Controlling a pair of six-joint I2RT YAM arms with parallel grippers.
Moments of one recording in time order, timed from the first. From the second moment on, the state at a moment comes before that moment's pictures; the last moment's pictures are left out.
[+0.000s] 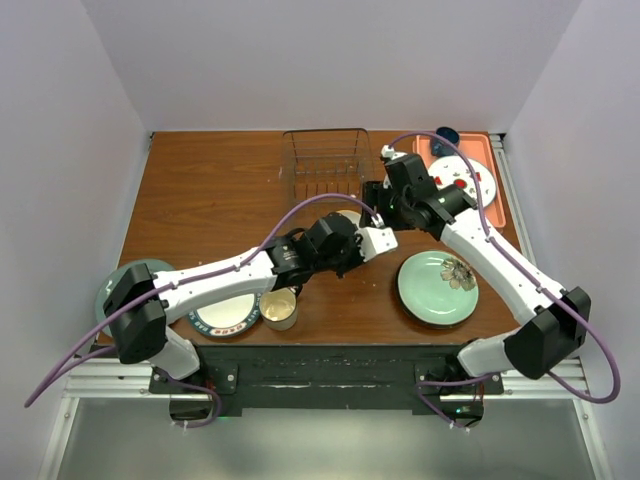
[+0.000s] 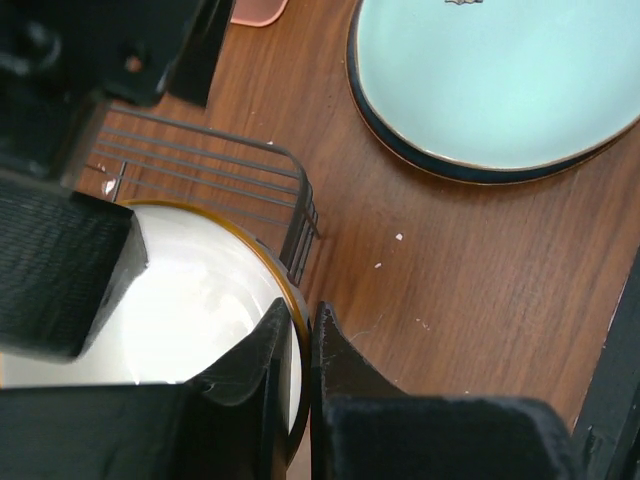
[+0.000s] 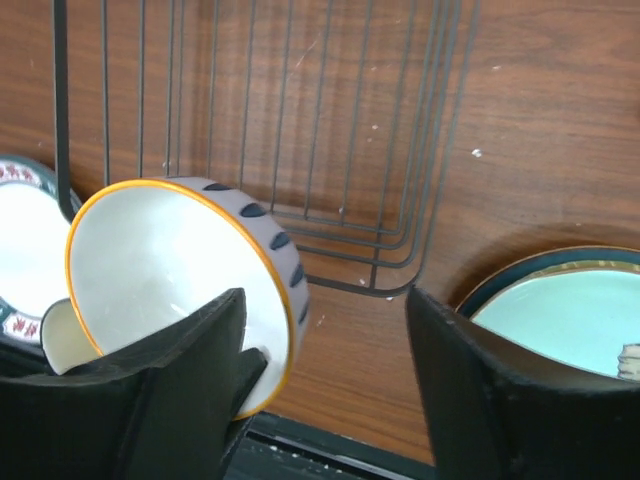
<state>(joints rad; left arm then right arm) -1.04 1.54 1.18 -0.22 -0.04 0.31 0.54 1.41 1.36 -0.81 0.05 0.44</state>
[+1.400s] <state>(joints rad) -0.58 1.90 1.15 0.68 0.54 -1.02 0.38 1.09 1.22 -0.68 0.24 0.62</state>
